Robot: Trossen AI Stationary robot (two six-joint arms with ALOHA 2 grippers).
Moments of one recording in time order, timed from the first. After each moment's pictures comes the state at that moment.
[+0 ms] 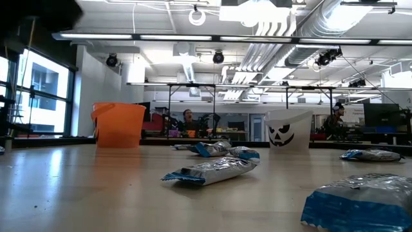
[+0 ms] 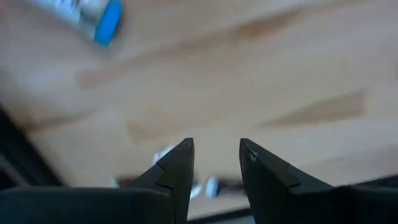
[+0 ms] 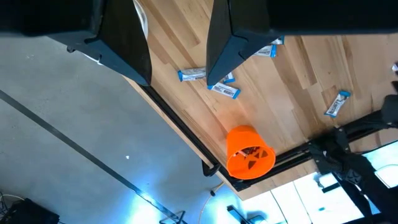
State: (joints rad) left arm -0.58 1.58 1.19 -1.08 0.09 -1.85; right arm -0.51 1.27 1.94 -1.26 0.02 0.08
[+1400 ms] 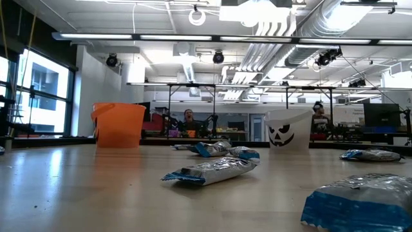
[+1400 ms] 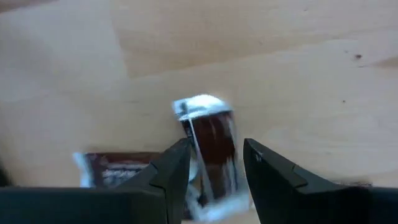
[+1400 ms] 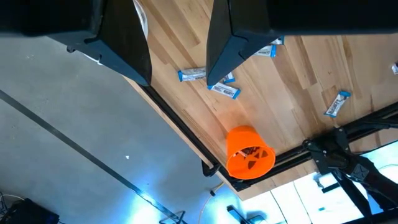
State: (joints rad) left arm -0.95 1.83 1.14 -0.85 0.02 -2.30; right arm -0.51 1.27 1.94 -1.26 0.02 0.08
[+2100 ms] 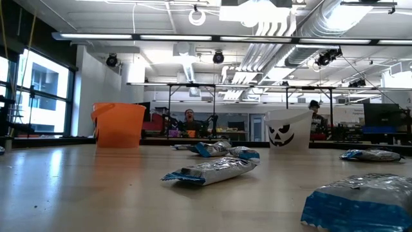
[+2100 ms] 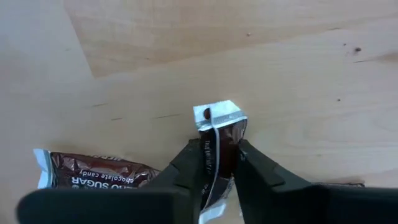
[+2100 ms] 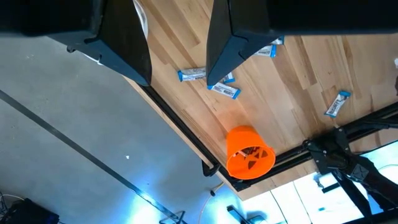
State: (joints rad) left arm -0.92 1.82 1.05 -0.69 0.01 -2.29; right arm -0.51 1.27 1.94 -1.26 0.02 0.08
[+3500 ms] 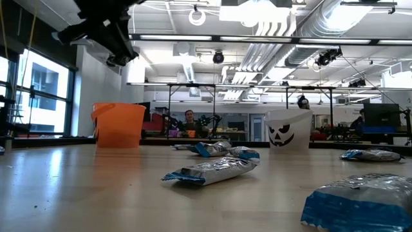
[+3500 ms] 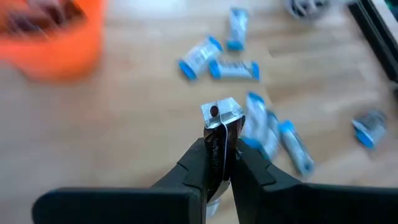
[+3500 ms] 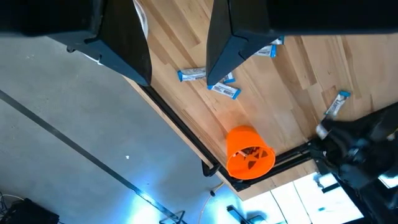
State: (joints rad) left arm -0.24 1.25 1.05 -0.95 -0.66 -1.44; right arm -0.51 1.27 1.94 -1.26 0.02 0.08
